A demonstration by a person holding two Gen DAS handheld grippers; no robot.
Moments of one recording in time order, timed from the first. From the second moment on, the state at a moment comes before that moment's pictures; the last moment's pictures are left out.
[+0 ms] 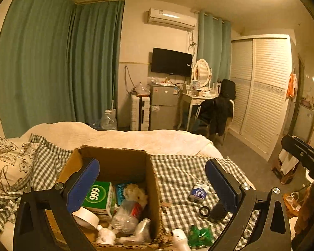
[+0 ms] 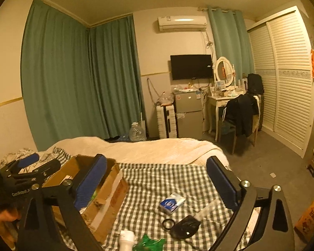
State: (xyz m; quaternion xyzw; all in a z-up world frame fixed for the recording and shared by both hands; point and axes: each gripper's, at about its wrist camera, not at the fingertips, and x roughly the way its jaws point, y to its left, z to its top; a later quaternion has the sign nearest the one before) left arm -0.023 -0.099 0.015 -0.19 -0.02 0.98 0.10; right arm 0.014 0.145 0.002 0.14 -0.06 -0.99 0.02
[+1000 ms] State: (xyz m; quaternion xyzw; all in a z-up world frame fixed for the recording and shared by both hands) left arm -0.041 0.041 -0.118 -0.31 0.08 0.92 0.23; right arm -0.018 0.221 -0.062 0.23 -0.07 -0.97 -0.02
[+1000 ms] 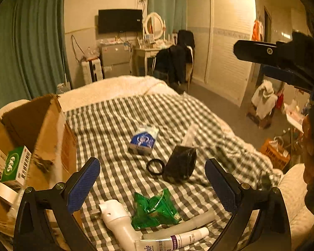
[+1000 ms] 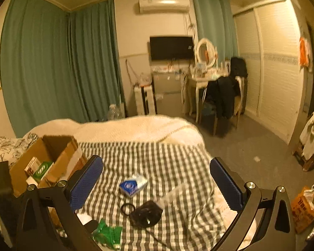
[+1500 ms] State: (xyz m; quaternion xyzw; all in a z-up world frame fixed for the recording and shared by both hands) left arm -0.074 0.058 -0.177 -0.41 0.10 0.87 0.25; right arm -0.084 0.216 -0.149 0.38 -0.07 -0.92 0.02
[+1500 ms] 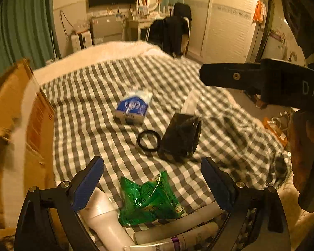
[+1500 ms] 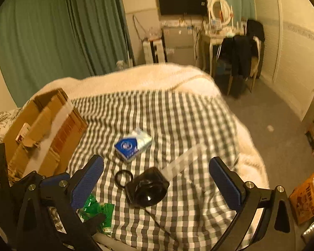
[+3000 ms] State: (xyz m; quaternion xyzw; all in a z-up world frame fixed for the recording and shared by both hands) left arm -0.069 0.051 -0.183 -0.43 0.11 0.85 0.28; right arm -0.105 0.232 -0.189 0.44 -0.14 -0.89 0.00
